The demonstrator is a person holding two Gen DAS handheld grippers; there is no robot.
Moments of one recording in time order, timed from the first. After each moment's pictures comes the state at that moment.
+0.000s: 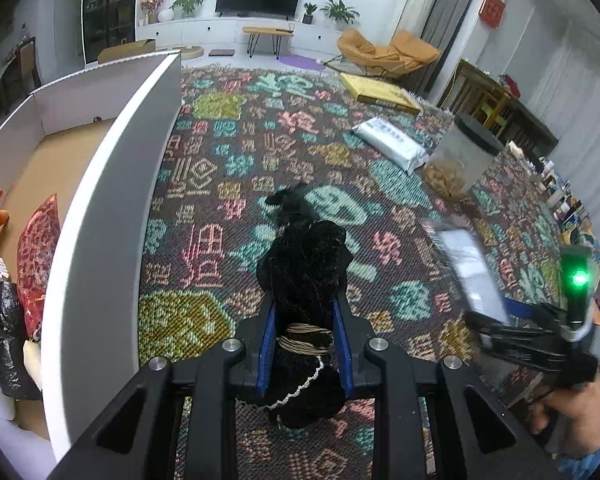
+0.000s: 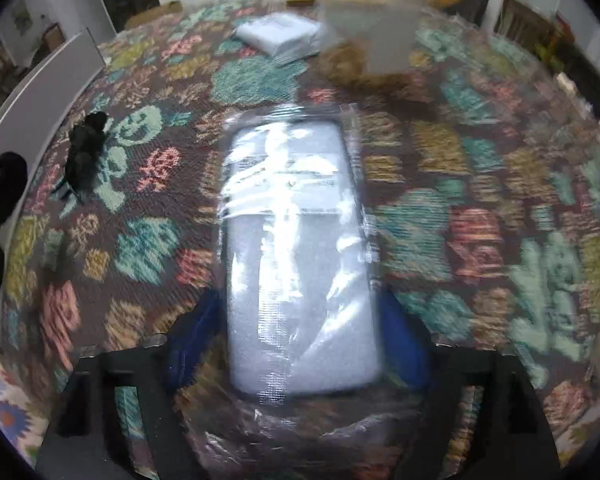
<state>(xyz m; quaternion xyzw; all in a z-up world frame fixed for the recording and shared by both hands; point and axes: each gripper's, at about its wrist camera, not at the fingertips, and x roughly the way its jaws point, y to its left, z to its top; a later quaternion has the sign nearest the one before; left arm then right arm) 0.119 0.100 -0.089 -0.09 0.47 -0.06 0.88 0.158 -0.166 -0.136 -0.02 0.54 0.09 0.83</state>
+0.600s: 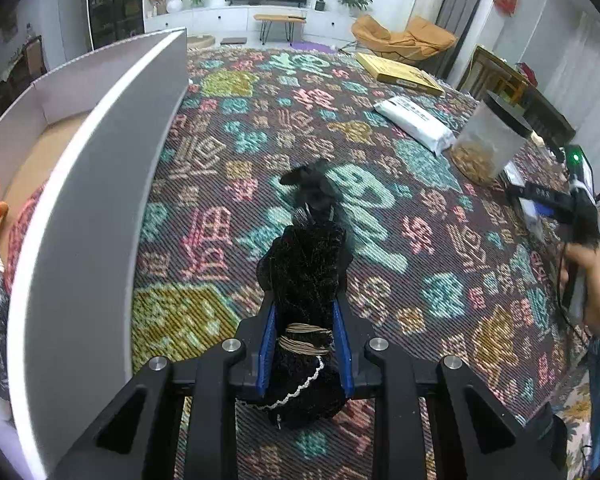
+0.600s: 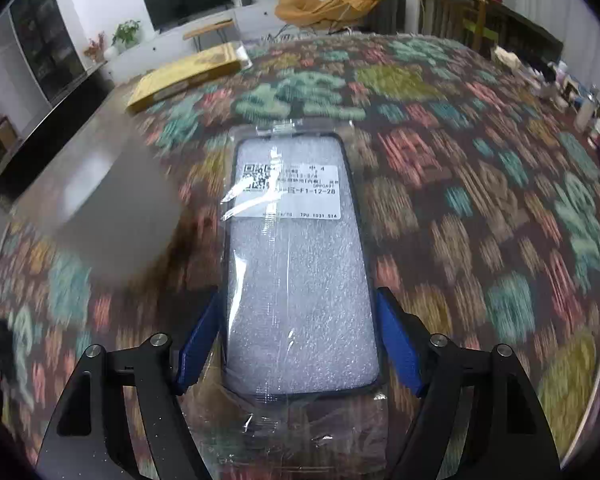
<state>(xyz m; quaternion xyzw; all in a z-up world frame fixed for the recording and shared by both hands) 0.134 0.097 -0.115 -0.08 0.49 -0.03 0.87 0.331 -0.282 -0.142 0.06 0.47 -0.01 0.88</state>
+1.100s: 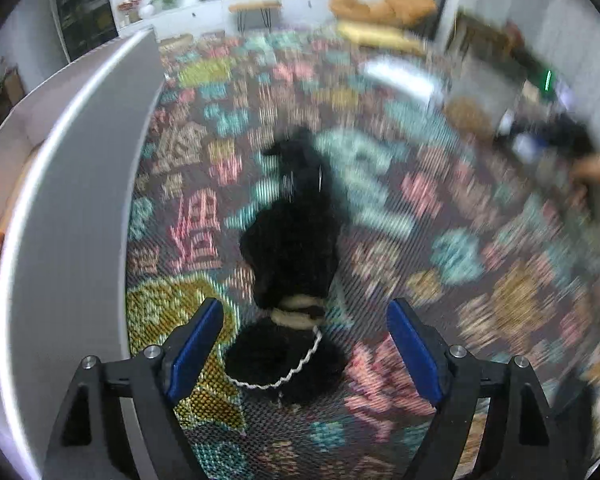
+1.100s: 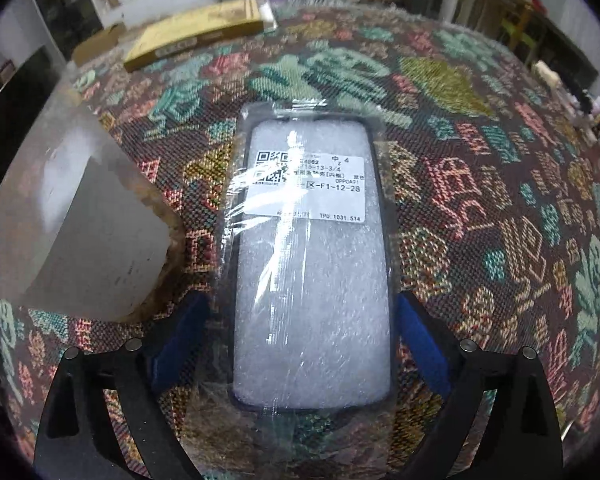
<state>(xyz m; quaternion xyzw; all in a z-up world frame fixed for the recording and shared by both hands) 0.136 0.078 -0.138 0.01 0.53 -0.04 0.85 0.376 -0.279 -0.145 -0.01 0.56 0.02 0.83</state>
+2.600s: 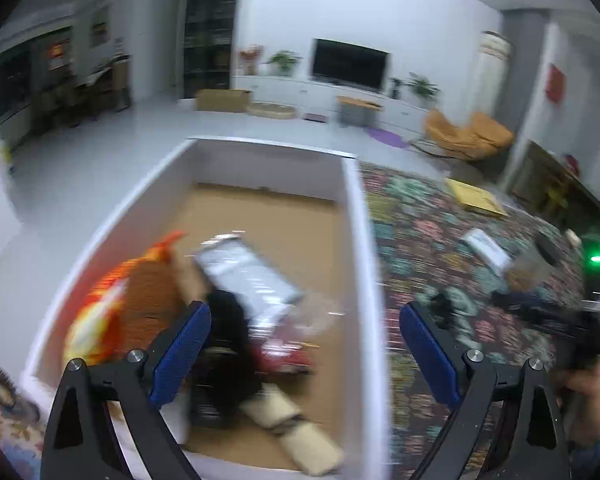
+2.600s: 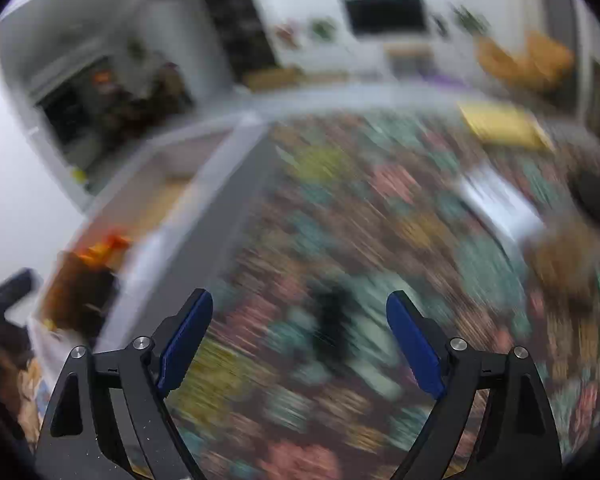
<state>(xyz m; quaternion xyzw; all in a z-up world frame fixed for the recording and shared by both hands) 0.051 0.250 -0.006 -0.11 0.36 0.08 0.92 0.213 -0.033 -0.088 0.05 0.45 0.27 0.85</state>
